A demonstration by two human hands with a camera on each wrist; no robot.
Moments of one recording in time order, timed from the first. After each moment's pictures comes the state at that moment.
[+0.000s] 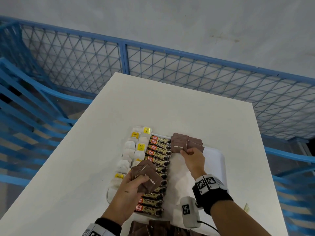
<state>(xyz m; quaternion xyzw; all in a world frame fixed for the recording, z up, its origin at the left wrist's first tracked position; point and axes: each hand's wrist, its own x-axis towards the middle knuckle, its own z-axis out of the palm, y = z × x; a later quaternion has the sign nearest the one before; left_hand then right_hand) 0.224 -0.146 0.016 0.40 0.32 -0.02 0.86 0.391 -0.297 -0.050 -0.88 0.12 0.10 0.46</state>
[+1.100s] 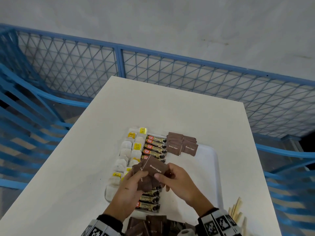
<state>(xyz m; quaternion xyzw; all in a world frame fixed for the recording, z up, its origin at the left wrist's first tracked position) 0.221 -0.157 0.025 0.41 0.30 -0.02 0.86 0.292 -0.300 0.021 -0.75 -0.11 0.34 0.56</state>
